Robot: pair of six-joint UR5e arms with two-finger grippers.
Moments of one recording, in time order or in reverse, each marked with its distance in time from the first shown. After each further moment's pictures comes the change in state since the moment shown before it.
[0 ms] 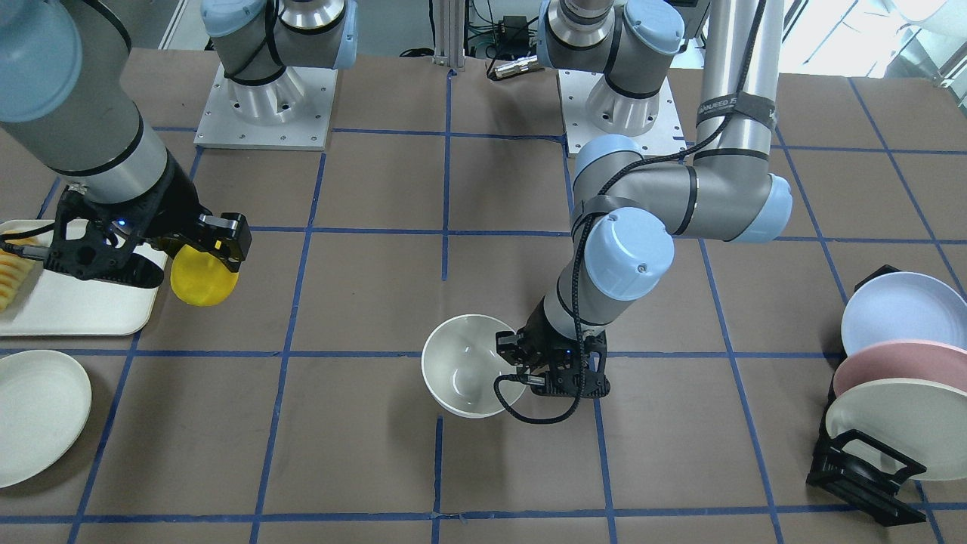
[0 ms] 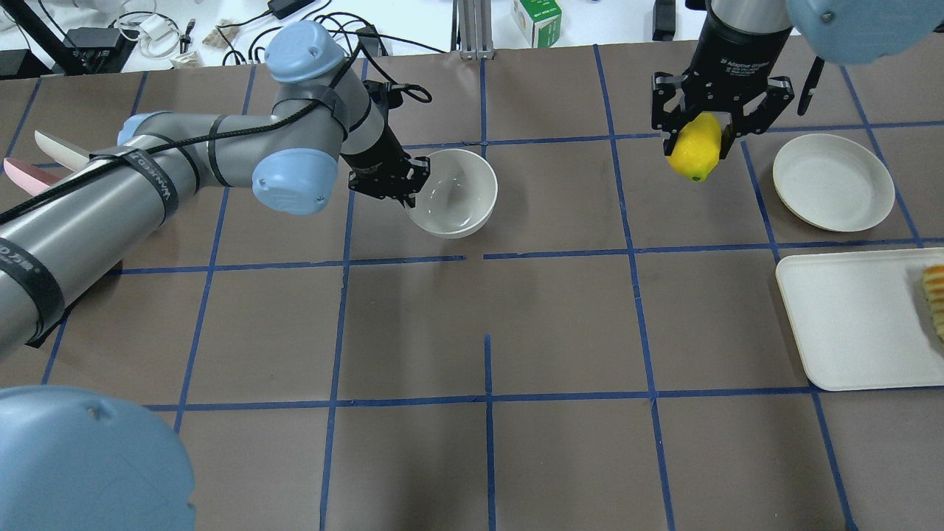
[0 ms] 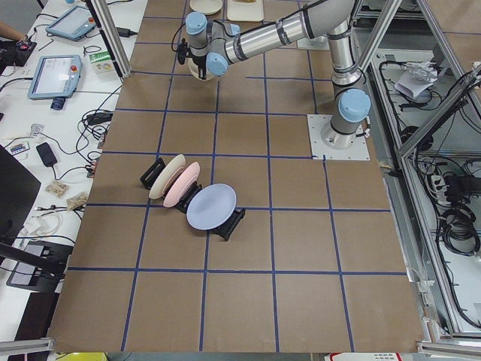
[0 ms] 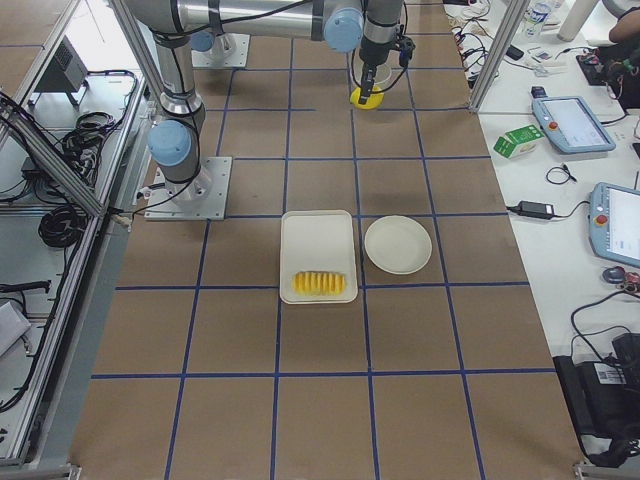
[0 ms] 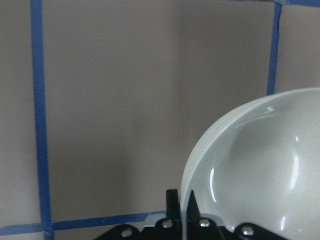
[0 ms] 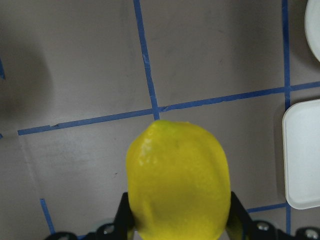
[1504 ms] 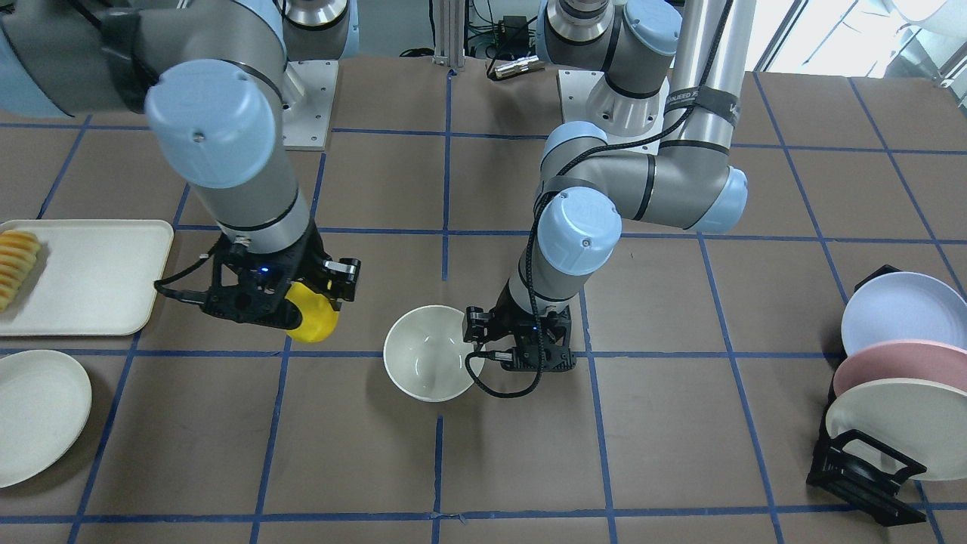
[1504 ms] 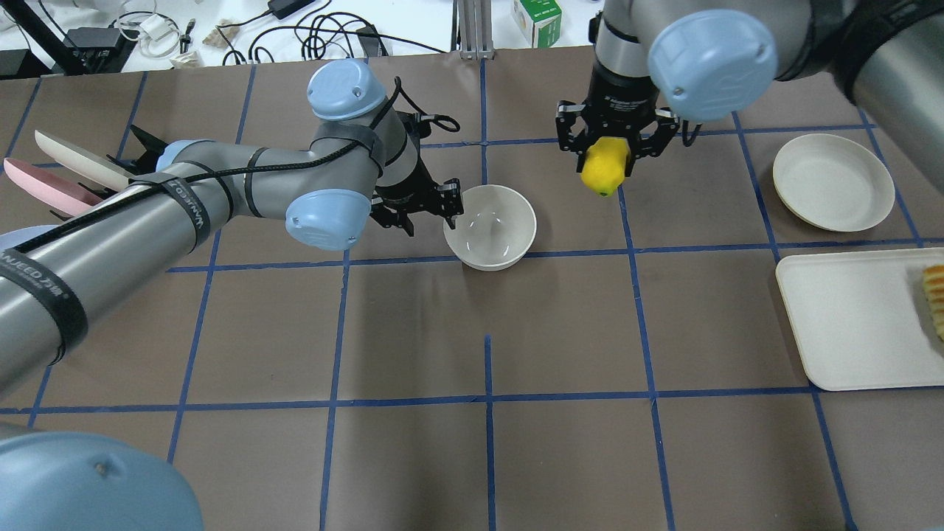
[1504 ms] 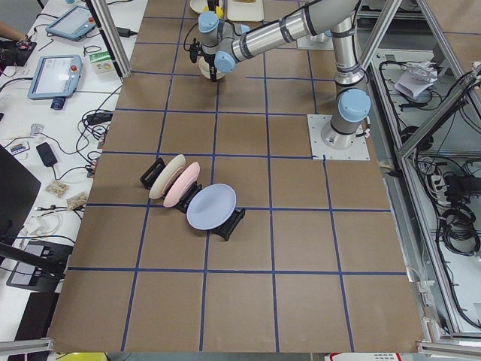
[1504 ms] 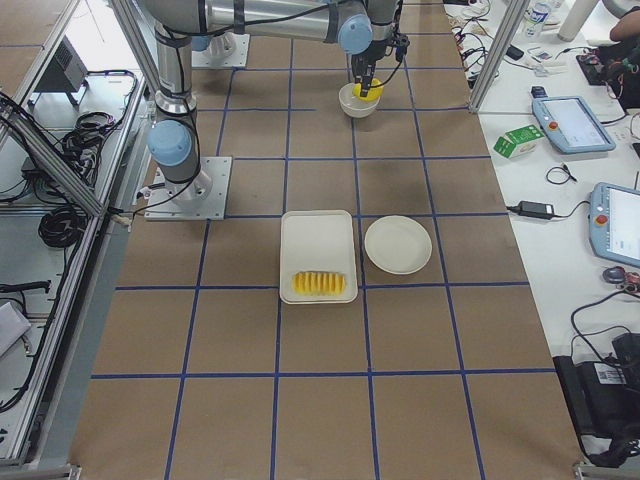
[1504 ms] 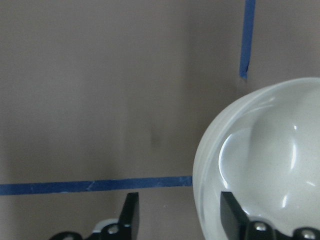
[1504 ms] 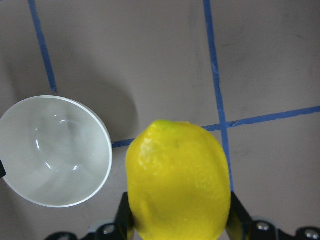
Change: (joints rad) left arm -0.045 0.034 -0.047 0.009 0.038 -0.082; right arm 0.193 0.113 0.018 -0.195 0.017 0.195
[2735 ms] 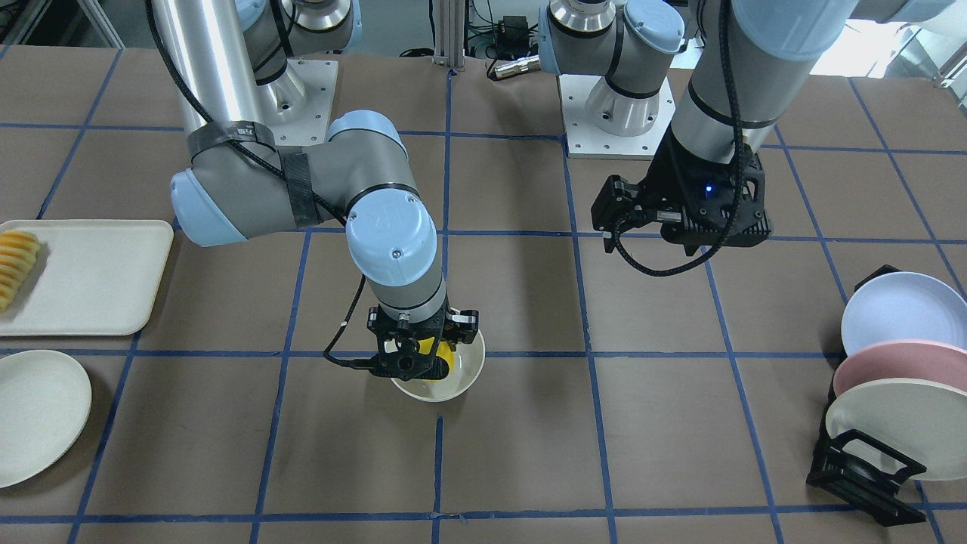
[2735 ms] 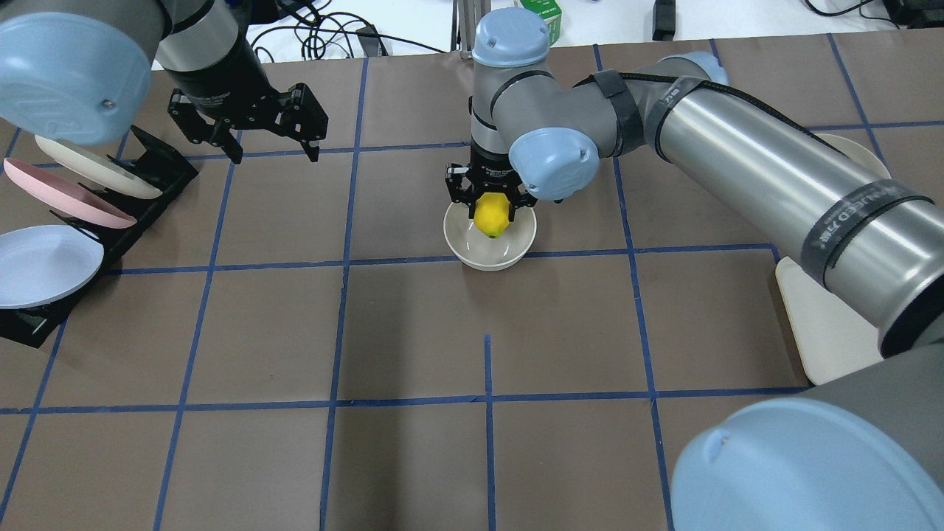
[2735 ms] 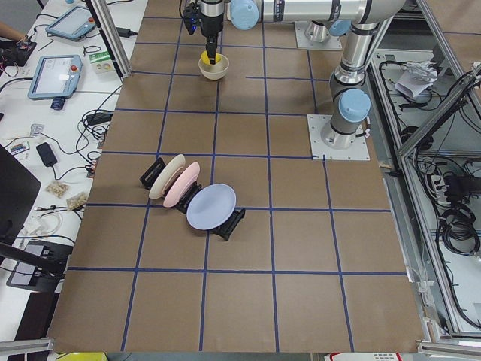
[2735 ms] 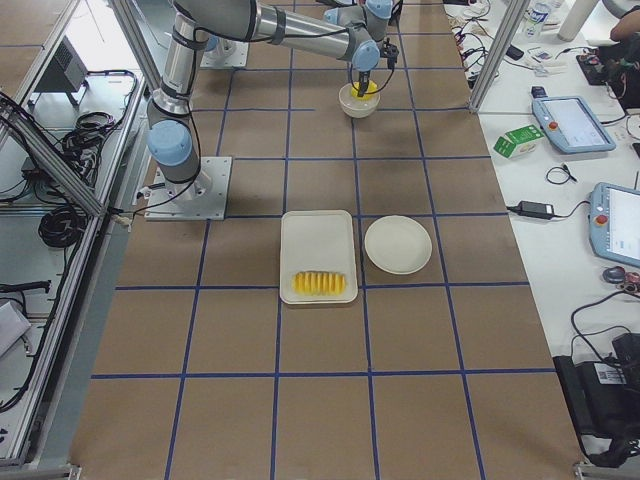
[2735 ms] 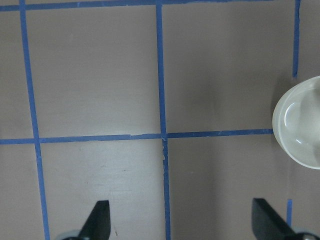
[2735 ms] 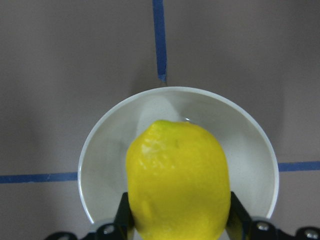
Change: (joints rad) left arm 0.159 0.312 0.198 -0.527 0.155 0.250; right arm 0.148 0.216 0.010 -0.235 0.105 0.058
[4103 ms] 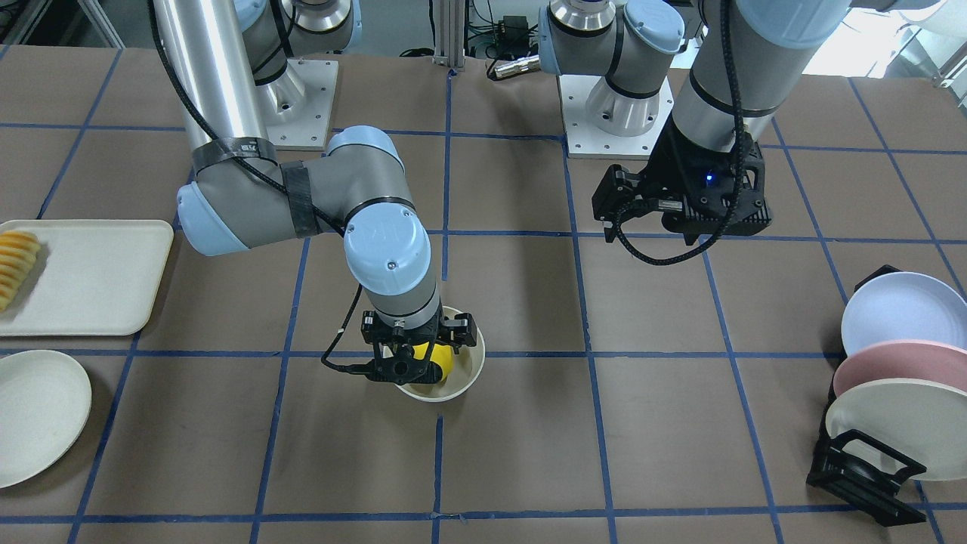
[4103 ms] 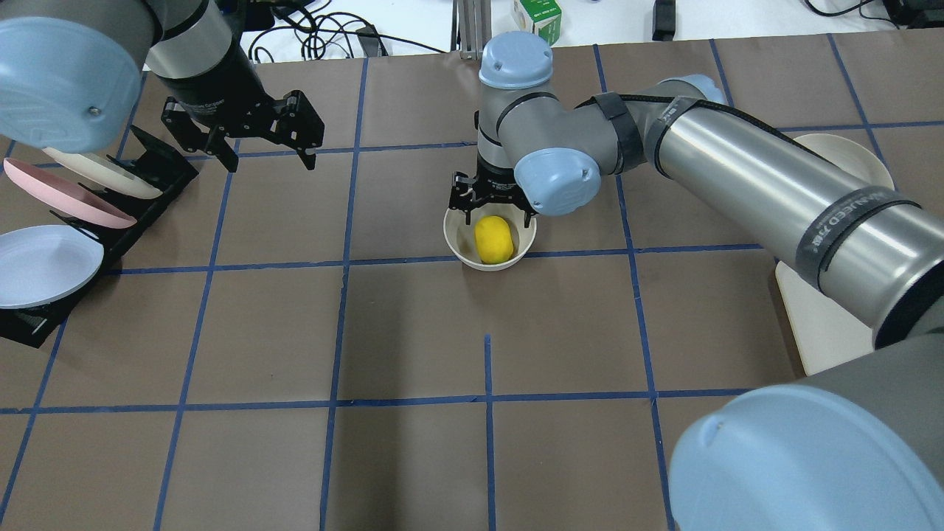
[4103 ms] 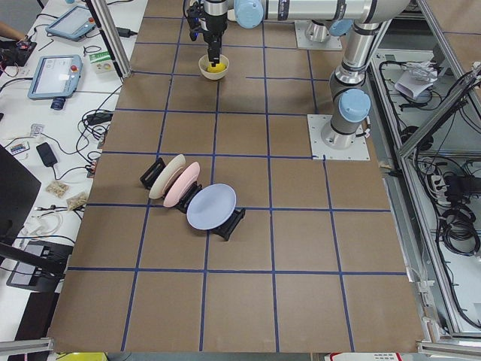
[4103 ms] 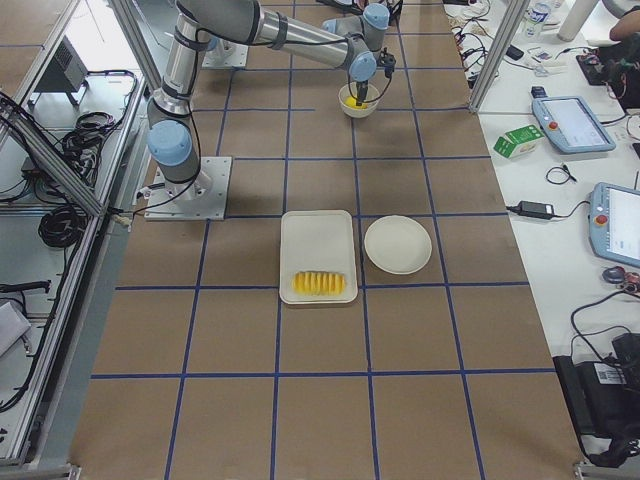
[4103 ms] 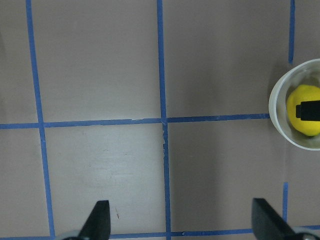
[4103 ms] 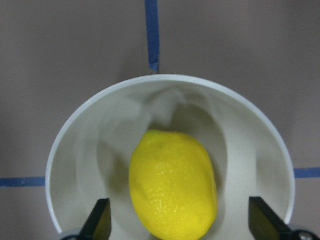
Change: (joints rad) left arm 0.005 0.013 -0.013 -0.014 -0.002 -0.007; right arm -0.016 -0.013 0.042 -0.046 -0.011 -0.016
